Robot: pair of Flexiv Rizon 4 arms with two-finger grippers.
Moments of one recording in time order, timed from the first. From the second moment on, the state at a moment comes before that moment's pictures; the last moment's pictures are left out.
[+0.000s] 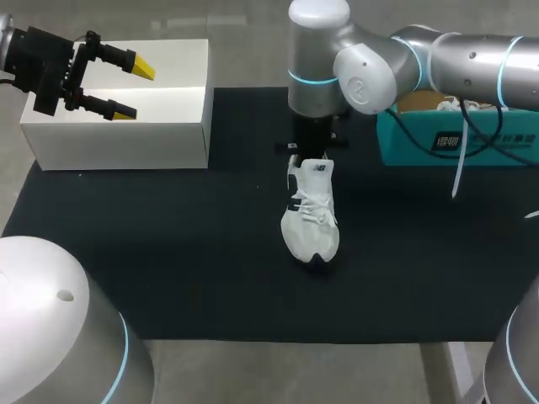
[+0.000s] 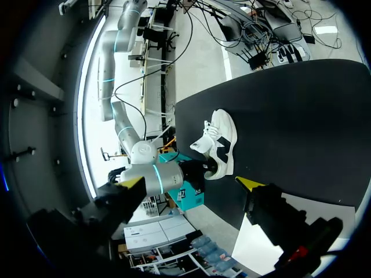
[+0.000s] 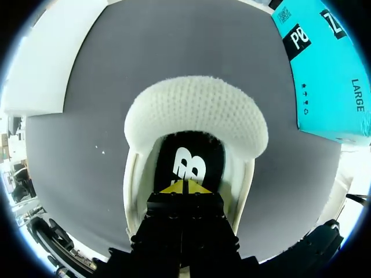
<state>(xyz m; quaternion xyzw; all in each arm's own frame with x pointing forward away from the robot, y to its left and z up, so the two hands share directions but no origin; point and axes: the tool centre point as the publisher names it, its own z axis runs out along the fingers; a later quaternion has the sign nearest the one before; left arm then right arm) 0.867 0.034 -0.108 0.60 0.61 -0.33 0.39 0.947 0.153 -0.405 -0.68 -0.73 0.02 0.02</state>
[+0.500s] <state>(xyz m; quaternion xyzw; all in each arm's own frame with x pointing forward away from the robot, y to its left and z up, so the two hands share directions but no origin) 0.867 0.034 -0.108 0.60 0.61 -0.33 0.39 0.937 0.163 -0.362 -0.69 -0.71 0.06 0.07</state>
